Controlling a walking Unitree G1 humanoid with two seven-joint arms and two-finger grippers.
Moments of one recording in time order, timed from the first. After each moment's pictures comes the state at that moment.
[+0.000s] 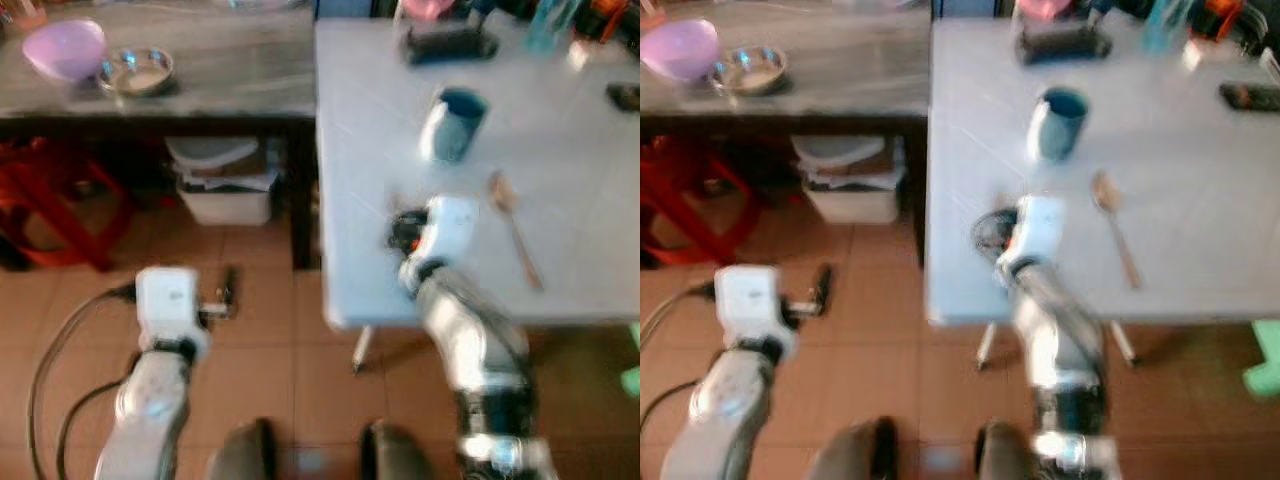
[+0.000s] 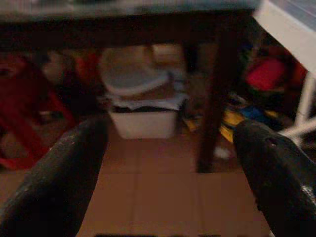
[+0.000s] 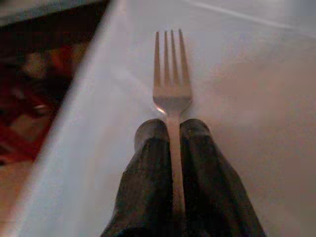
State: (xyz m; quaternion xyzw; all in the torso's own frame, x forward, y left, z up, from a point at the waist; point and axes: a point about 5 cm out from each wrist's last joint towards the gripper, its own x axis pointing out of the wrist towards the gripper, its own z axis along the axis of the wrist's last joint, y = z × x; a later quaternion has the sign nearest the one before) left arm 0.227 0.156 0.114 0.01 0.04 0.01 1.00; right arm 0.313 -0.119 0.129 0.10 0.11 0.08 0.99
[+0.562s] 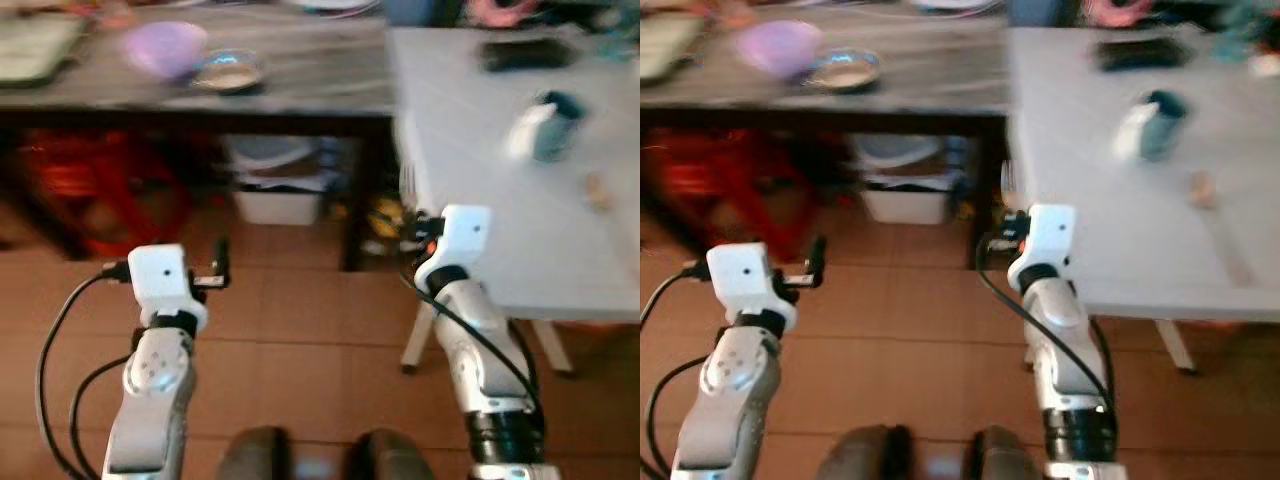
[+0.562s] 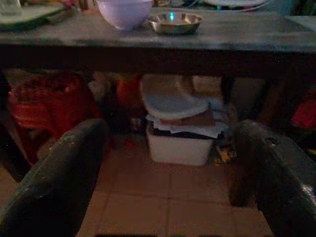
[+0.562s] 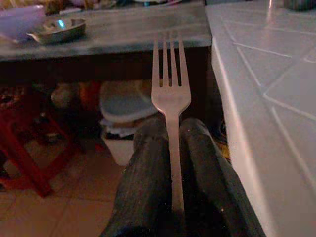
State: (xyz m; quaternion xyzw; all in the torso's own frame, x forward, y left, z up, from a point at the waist) left arm 0.248 0.153 0.120 -0.02 -0.01 0.01 1.00; right arm 0.300 -0.147 0.134 0.04 0.00 0.05 1.00
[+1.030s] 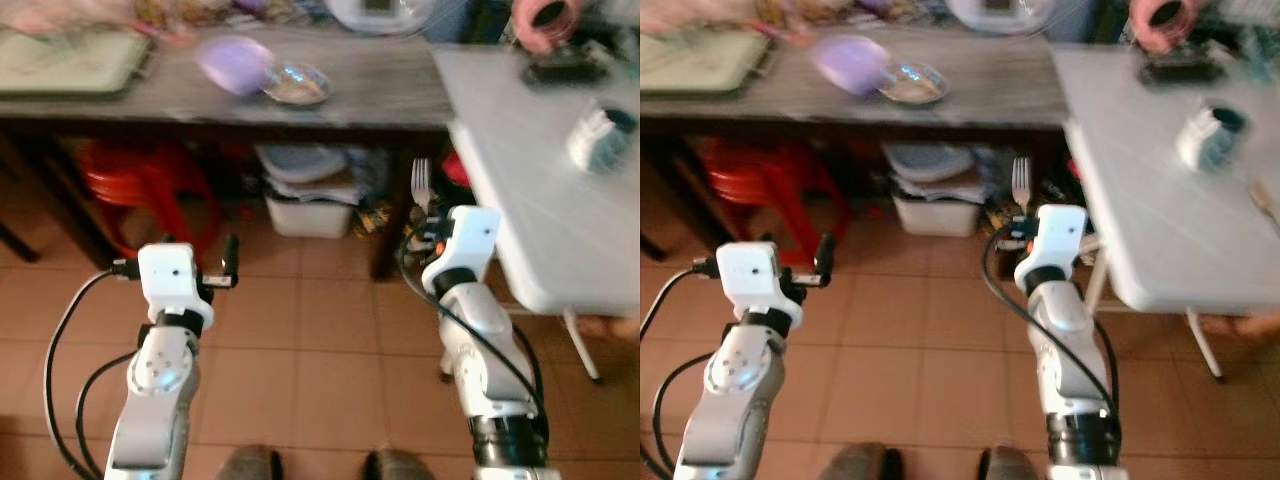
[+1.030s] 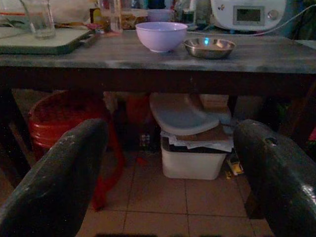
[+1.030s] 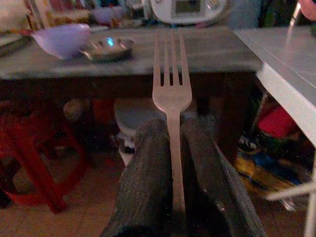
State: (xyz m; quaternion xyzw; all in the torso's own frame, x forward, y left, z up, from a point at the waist) left arm 0.250 0.149 0.123 -0.01 -0.03 -0.01 1.00; right arm 0.302 -0.146 0.139 0.04 -0.02 0.04 1.00
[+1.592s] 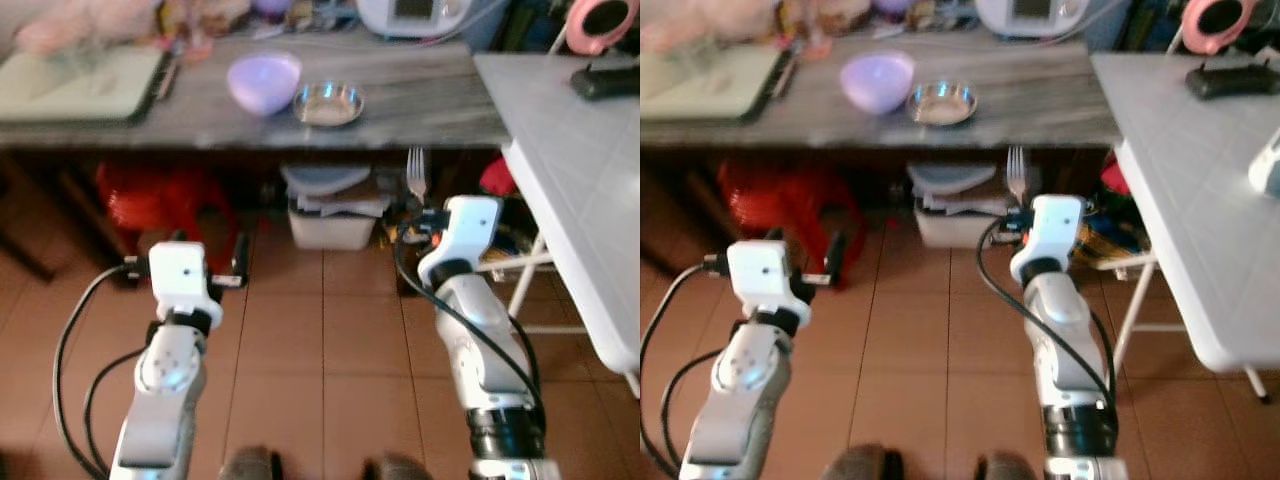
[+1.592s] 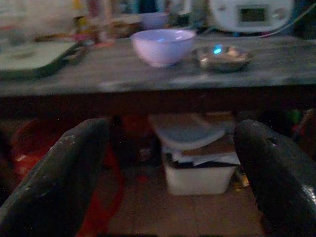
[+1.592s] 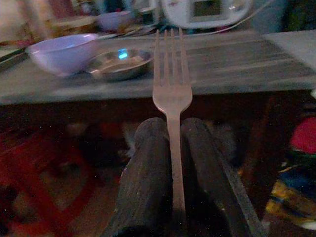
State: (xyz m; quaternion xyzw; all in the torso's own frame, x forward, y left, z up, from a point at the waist) left arm 0.249 0.138 0.125 -0.01 -0.04 -0.04 1.00; right arm 0.304 -0.145 0.141 0.04 -0.02 0.04 1.00
